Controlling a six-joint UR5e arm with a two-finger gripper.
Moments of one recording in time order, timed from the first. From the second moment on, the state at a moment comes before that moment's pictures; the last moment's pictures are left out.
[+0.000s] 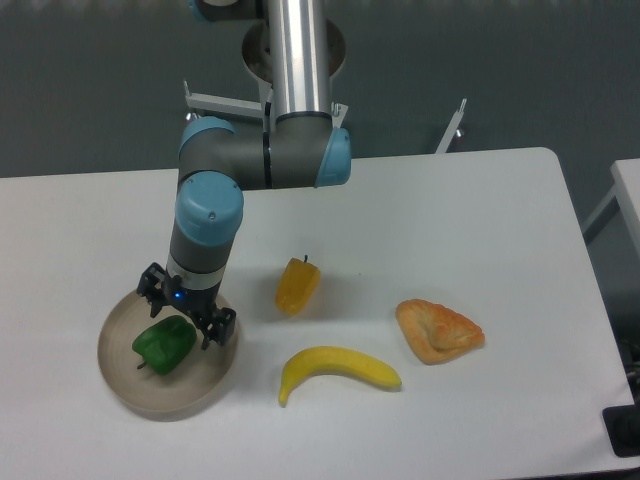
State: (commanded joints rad) arm 1.90 -2.11 -1.46 -0.99 1.28 0.56
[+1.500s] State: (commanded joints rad) arm 1.86 -2.14 -1.47 -0.92 1.28 0.56
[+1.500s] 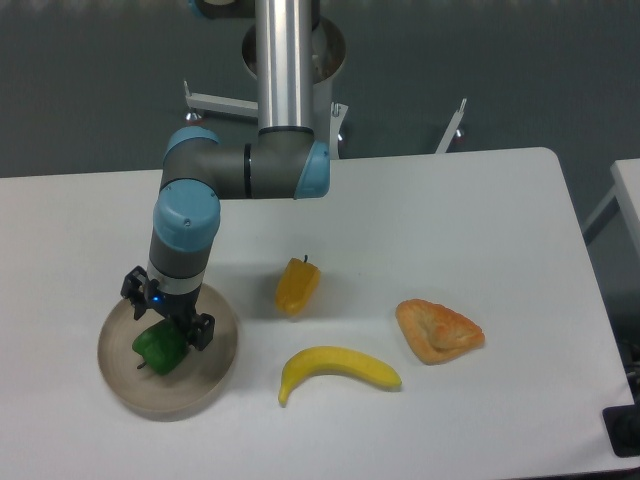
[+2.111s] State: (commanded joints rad) arm 1.85 -2.16 -1.47 -0.92 1.32 0.56
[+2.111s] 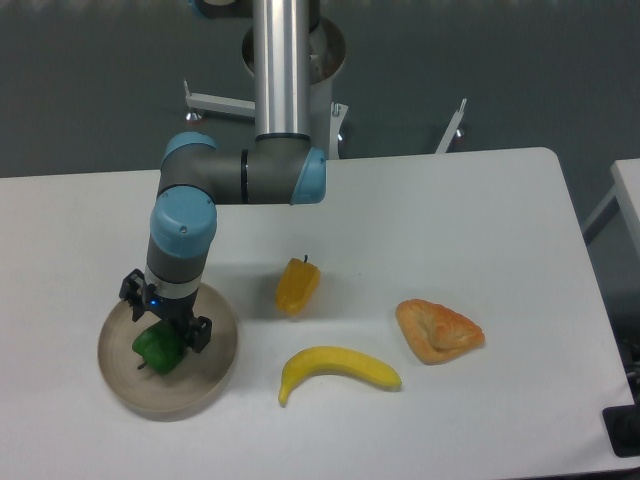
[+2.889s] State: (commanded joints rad) arm 1.85 -2.15 -1.46 -0.92 1.32 0.59
